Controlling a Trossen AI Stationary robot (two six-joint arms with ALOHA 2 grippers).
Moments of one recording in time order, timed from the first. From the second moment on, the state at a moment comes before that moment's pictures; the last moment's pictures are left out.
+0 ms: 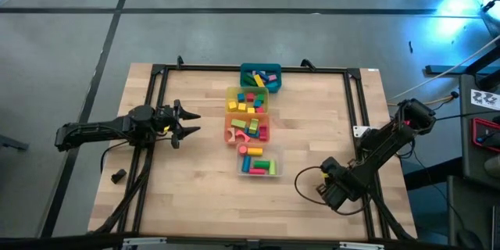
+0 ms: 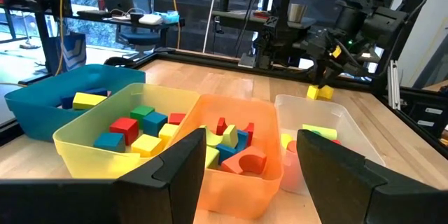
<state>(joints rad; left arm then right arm) 0.16 0.09 0.01 0.01 0.01 -0.11 0.83 1.54 0.89 -1.01 0.03 1.75</state>
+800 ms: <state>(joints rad) 0.16 0.09 0.01 0.01 0.01 -0.11 0.83 1.54 0.89 -1.02 -0.02 1.75</state>
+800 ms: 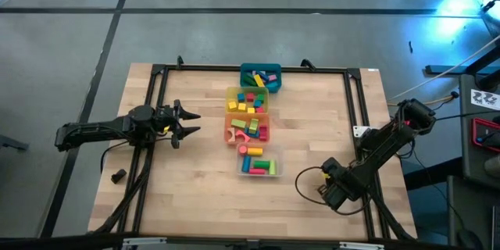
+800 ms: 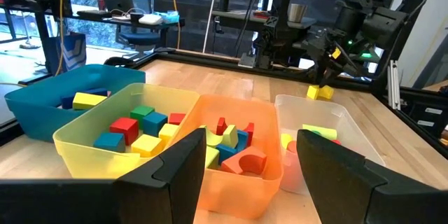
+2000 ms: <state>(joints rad) 0.16 0.09 0.01 0.01 0.01 -0.11 0.58 1.61 0.92 -0.96 0.35 1.51</state>
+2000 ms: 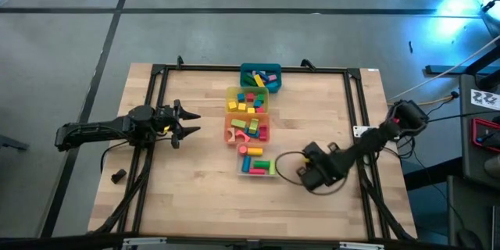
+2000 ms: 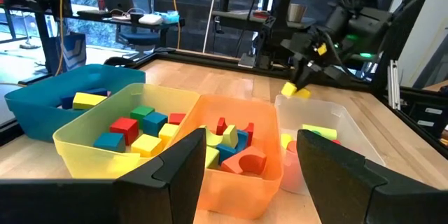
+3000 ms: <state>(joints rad) 0.16 0.09 0.01 0.01 0.01 -0.11 0.01 1.73 1.09 -0.05 0.38 0.21</state>
